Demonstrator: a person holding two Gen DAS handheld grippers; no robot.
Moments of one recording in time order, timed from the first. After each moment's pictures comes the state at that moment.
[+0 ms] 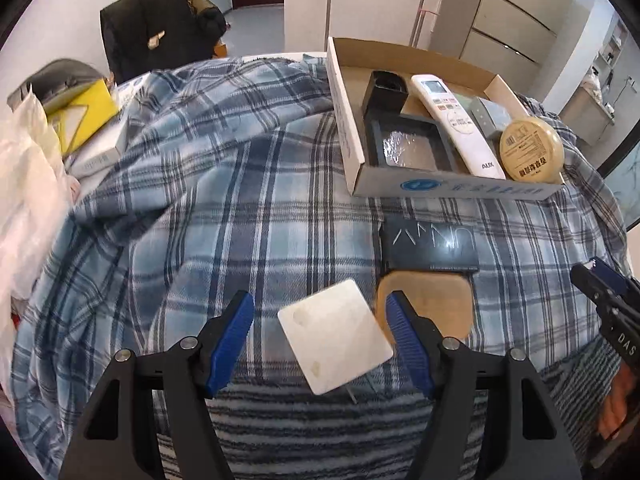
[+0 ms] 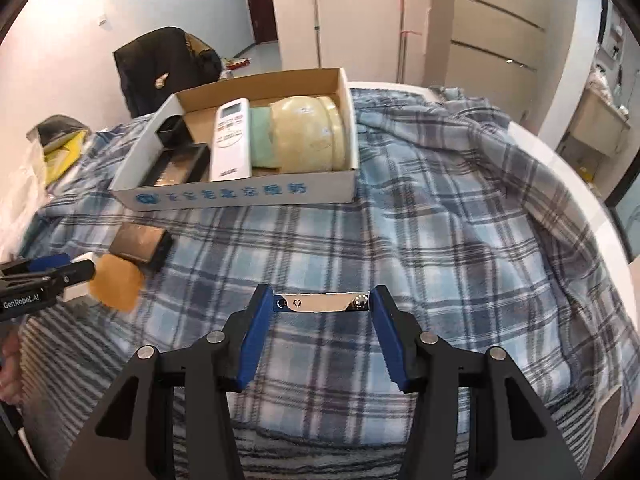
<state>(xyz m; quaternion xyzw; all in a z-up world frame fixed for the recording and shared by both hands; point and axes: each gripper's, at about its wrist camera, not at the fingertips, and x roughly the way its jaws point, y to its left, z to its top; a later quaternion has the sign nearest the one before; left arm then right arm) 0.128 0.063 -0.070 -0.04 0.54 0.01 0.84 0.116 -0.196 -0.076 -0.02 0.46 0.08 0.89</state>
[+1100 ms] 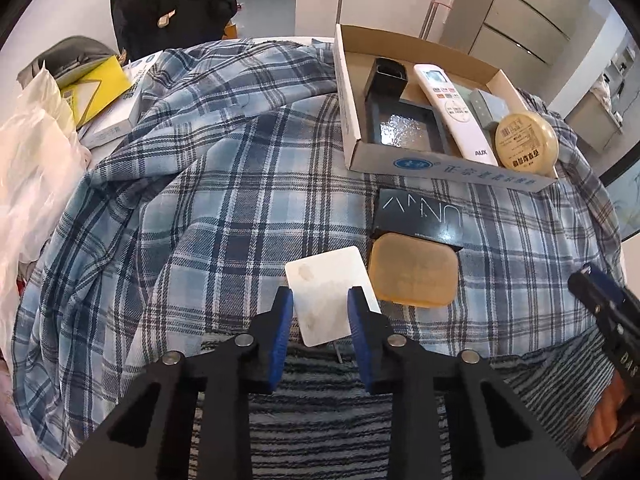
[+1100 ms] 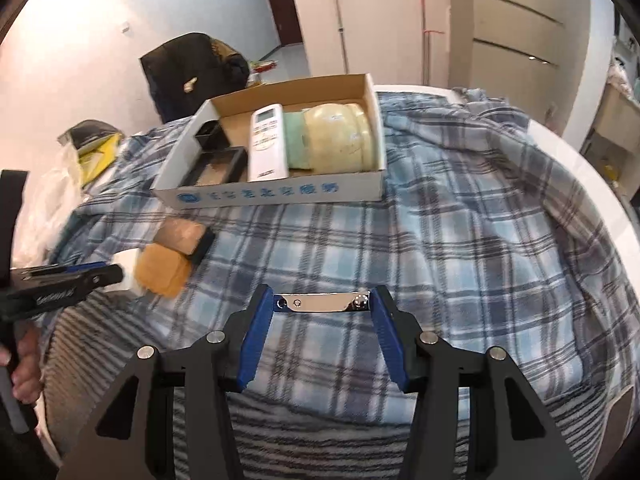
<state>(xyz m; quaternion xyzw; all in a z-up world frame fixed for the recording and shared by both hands) 0.112 0.064 -0.060 -0.06 0.56 0.02 0.82 0.100 -0.196 -0.060 0.01 0.46 0.15 0.88</state>
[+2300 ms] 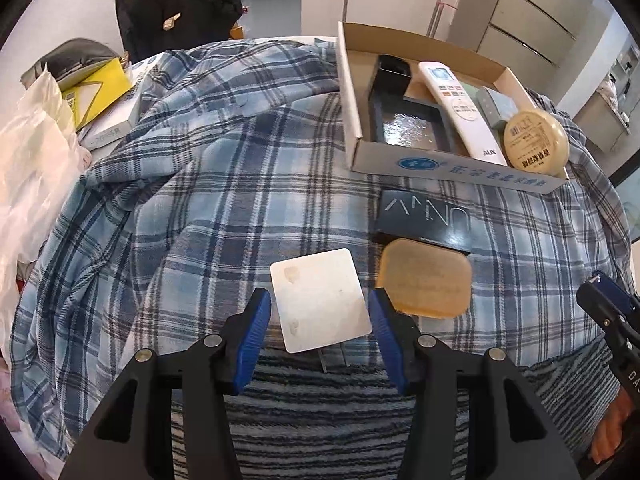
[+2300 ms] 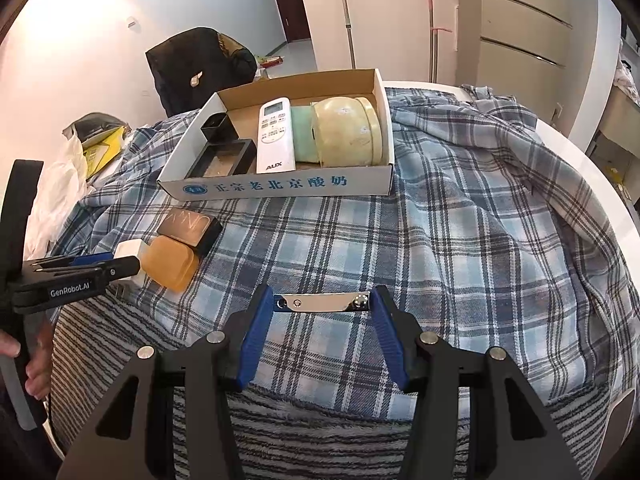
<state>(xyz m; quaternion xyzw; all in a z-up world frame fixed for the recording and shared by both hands) 0.118 0.057 -0.068 -0.06 0.56 0.04 0.83 0.099 -0.195 -0.064 0.01 0.46 0.15 0.87</state>
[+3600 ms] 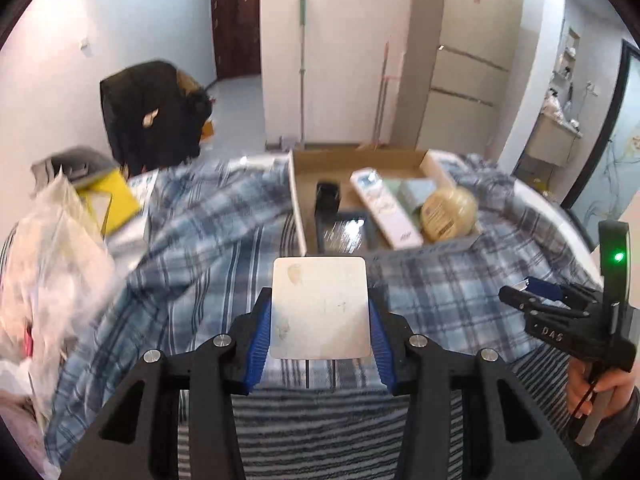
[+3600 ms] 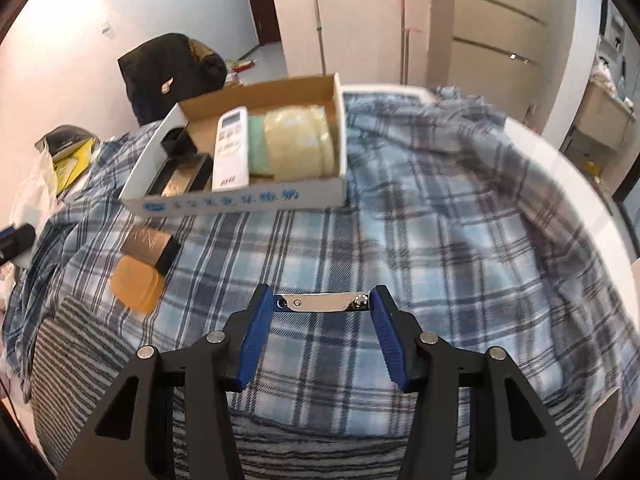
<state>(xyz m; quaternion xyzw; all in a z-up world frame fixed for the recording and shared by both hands) 0.078 0.037 0.036 -0.02 0.40 -0.03 0.91 0.112 -0.213 -0.052 0.00 0.45 0.09 0.89</state>
